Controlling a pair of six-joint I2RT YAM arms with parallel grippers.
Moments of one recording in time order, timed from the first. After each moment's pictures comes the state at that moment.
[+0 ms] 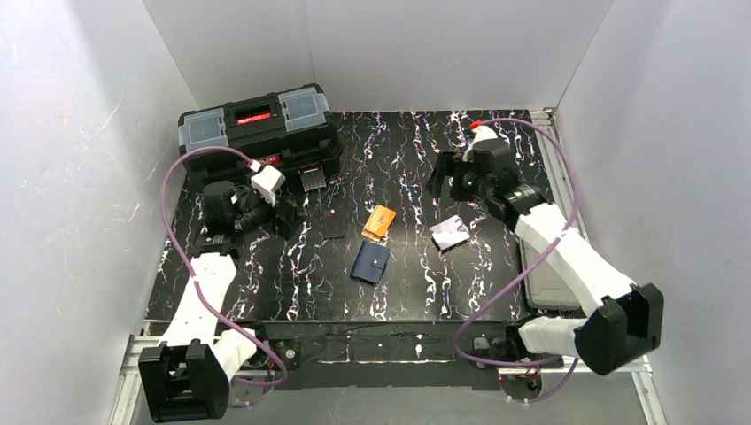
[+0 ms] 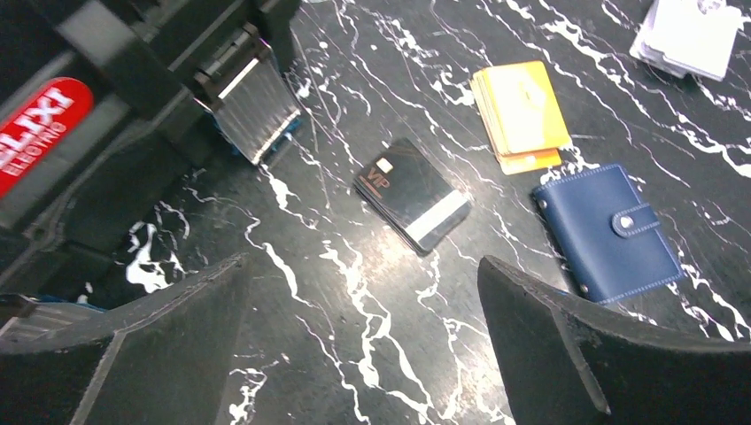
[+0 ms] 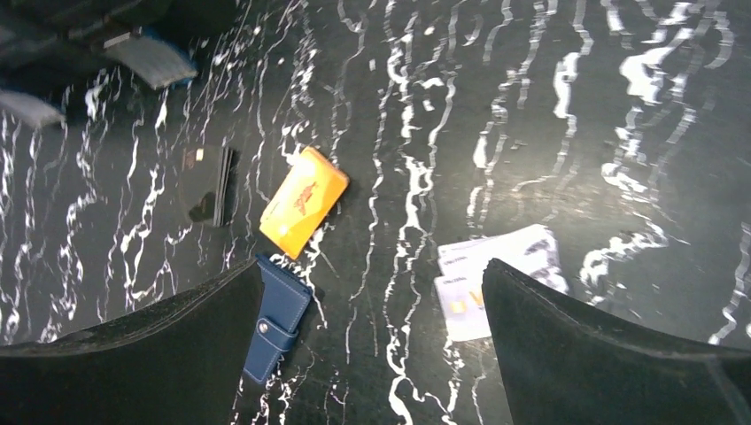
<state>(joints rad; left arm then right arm) 0.06 0.98 0.68 -0.17 0.66 0.32 0.41 1.21 1.08 -0.45 -0.03 0.43</state>
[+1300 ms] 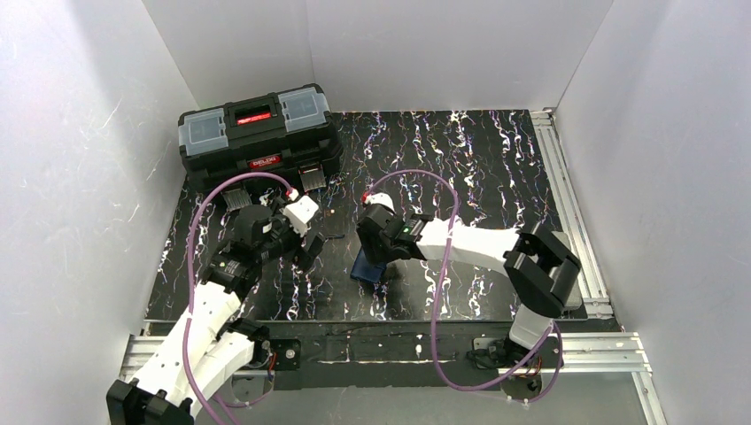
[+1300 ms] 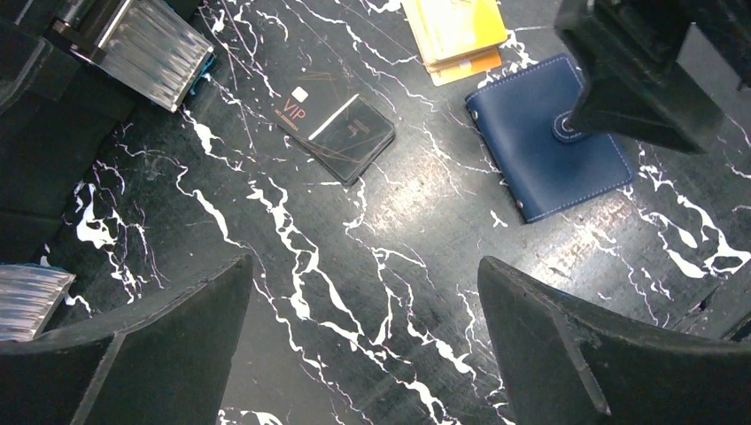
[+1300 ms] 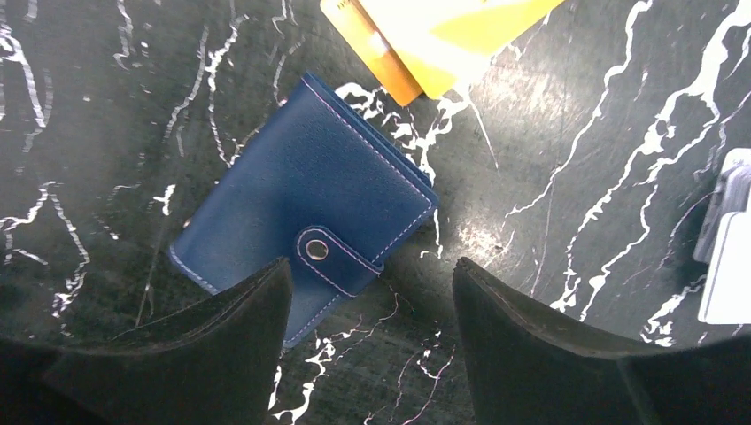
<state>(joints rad) -0.35 0.78 0.64 -0.45 0.26 0.33 1.03 1.70 1.15 -0.48 0.28 0.53</state>
